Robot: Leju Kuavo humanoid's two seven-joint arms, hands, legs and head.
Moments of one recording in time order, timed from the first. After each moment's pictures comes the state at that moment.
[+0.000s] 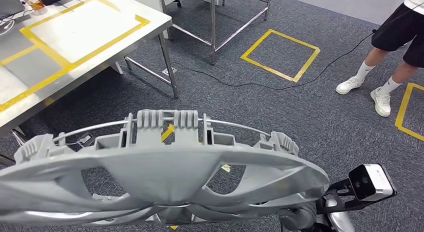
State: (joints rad) left arm -0.08 0.01 1.51 0.00 -1.24 0.14 -0.50; right arm -0.04 -0.16 0.45 -1.93 -0.72 0.69 -0.11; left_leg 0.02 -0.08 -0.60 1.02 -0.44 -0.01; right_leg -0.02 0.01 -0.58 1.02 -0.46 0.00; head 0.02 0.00
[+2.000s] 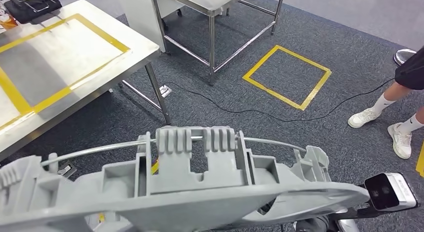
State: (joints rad) left arm -0.08 0.01 1.51 0.00 -1.27 0.14 -0.48; right arm 0.01 -0.15 0.40 -1.99 -0.76 0.74 -0.10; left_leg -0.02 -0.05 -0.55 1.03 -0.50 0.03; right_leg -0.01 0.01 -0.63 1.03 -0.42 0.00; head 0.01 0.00
